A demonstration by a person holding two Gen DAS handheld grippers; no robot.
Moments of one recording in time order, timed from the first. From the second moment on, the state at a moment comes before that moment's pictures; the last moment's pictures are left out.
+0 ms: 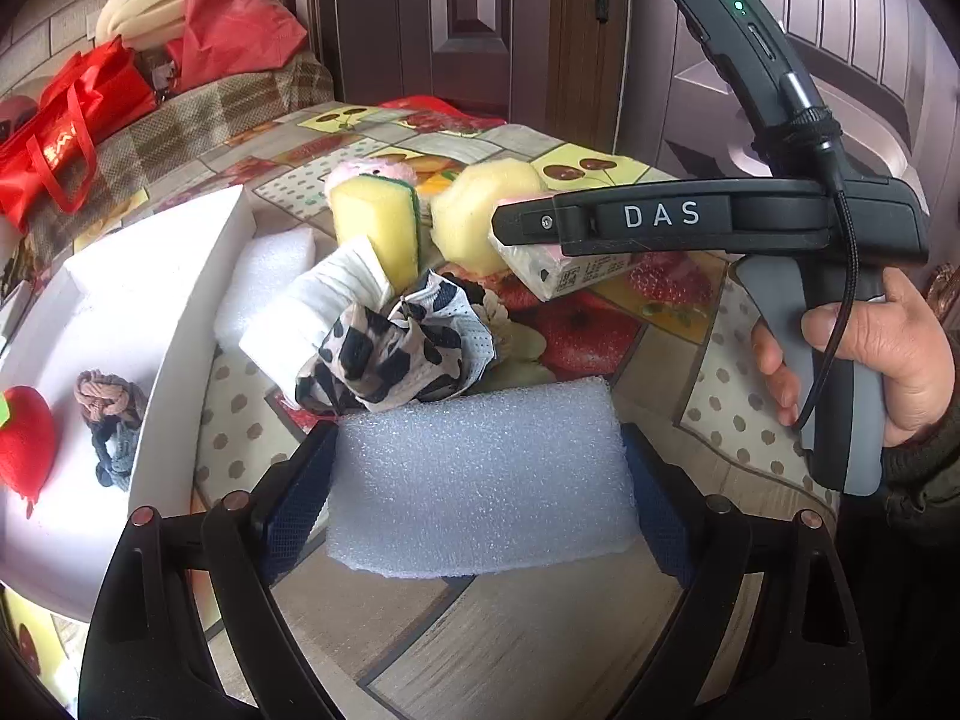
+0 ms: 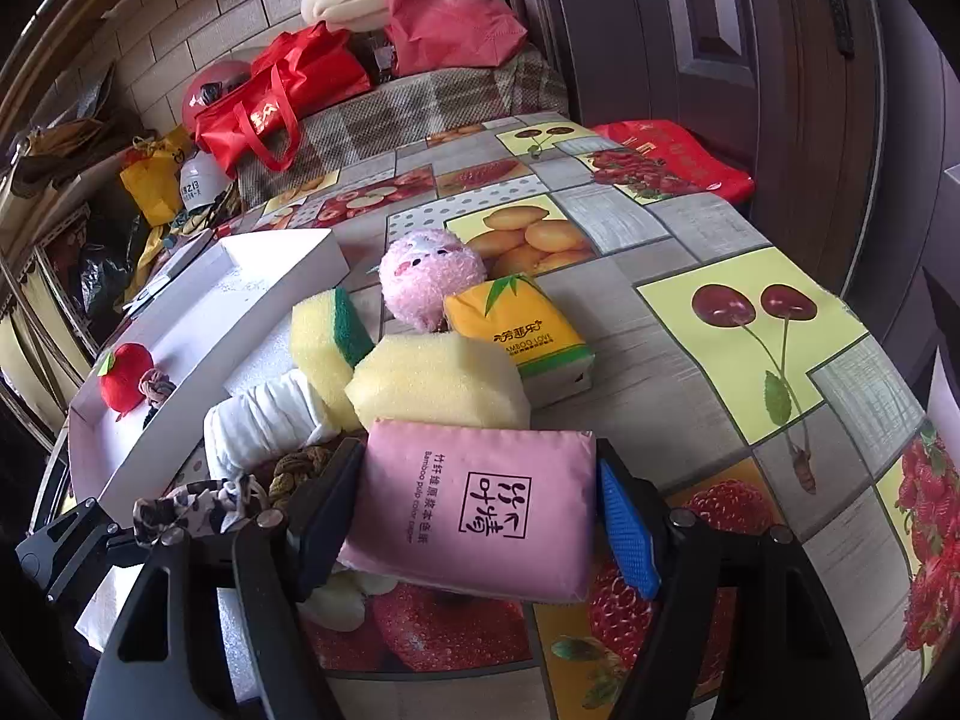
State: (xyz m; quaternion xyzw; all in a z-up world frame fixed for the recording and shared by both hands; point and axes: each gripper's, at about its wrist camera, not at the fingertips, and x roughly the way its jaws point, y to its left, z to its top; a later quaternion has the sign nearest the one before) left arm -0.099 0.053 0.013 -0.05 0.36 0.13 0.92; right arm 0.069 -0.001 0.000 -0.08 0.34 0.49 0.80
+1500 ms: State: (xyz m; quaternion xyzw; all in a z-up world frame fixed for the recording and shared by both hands) left arm -0.263 0.202 0.039 -0.10 0.13 0.48 0.86; right arm -0.017 0.029 0.029 -0.08 0.14 0.56 0.82
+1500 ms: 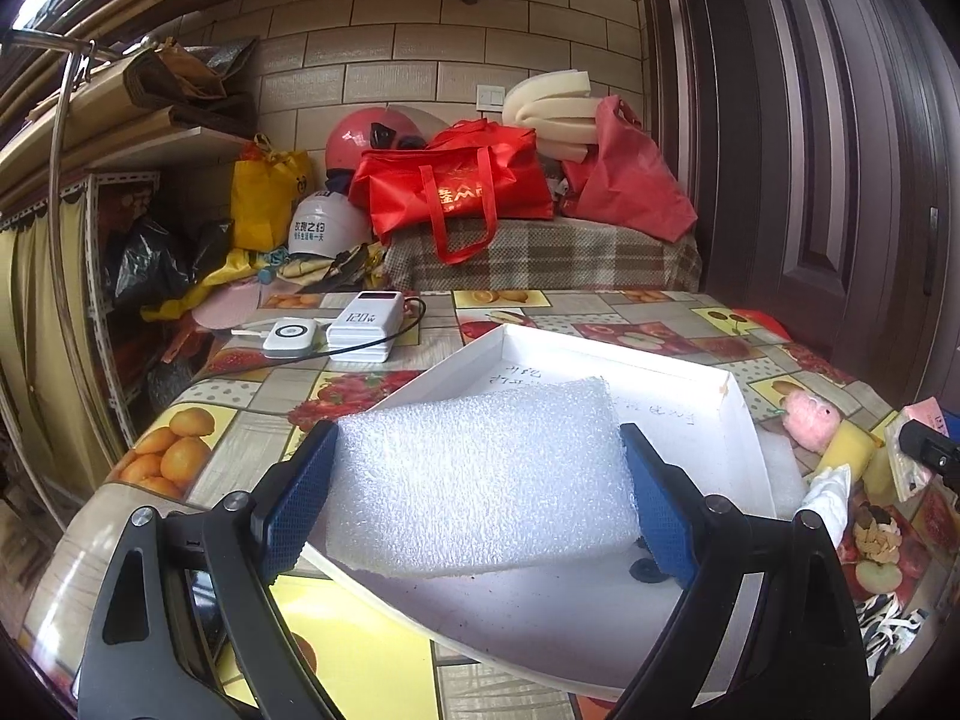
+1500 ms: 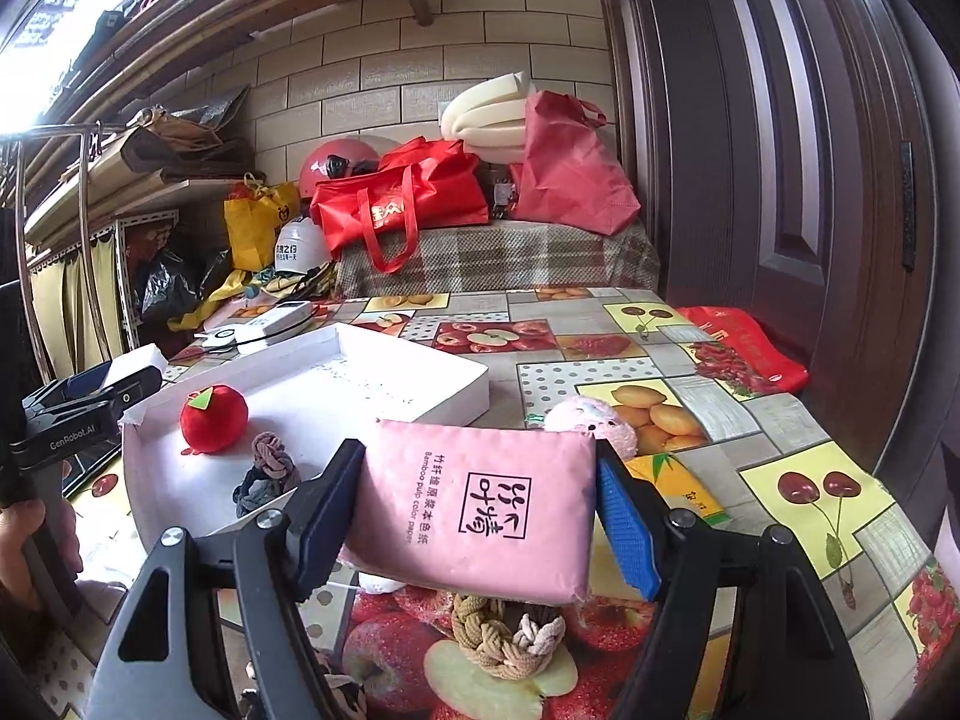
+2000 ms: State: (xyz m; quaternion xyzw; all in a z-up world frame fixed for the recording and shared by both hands) left arm -0.262 0.225 0.039 -0.10 0.12 0.52 0.84; right arm -0.037 0.093 0.028 -0.11 0.10 0.57 0.81
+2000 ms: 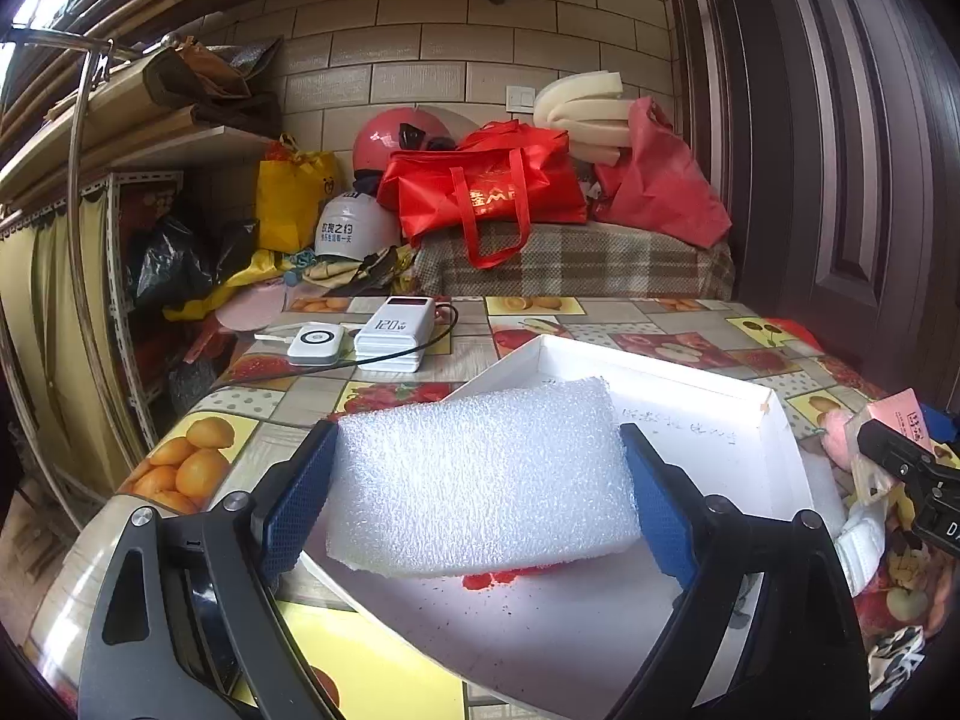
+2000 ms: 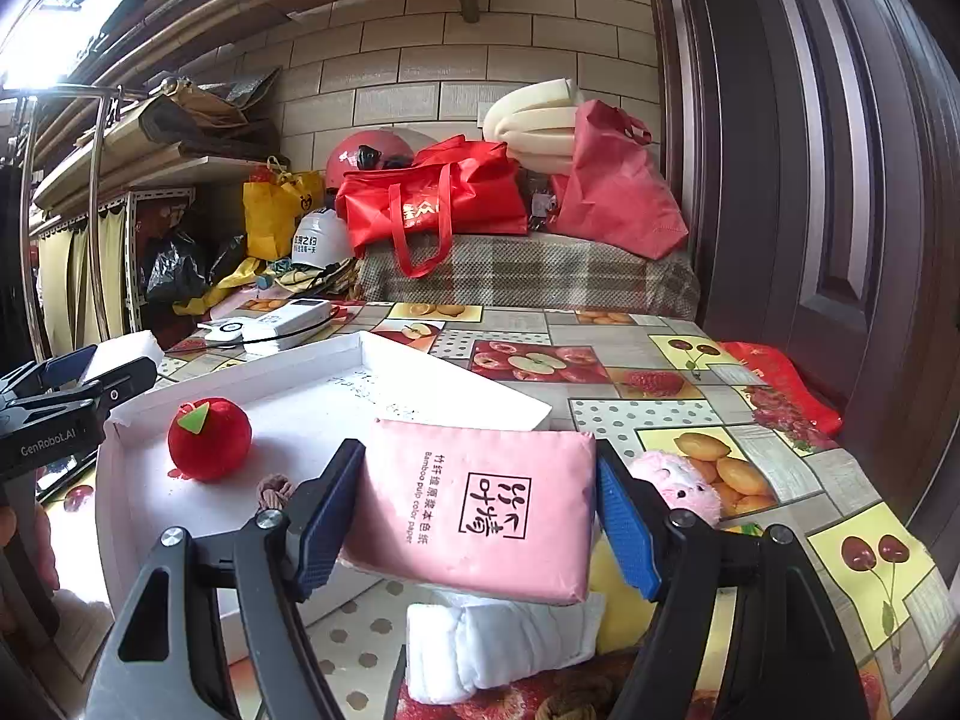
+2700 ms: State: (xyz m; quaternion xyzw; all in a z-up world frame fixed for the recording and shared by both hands) left arm -0.247 0.255 0.038 -0.12 0.14 0.51 0.84; right arm -0.062 0.168 0.028 -0.14 0.12 0.59 0.79
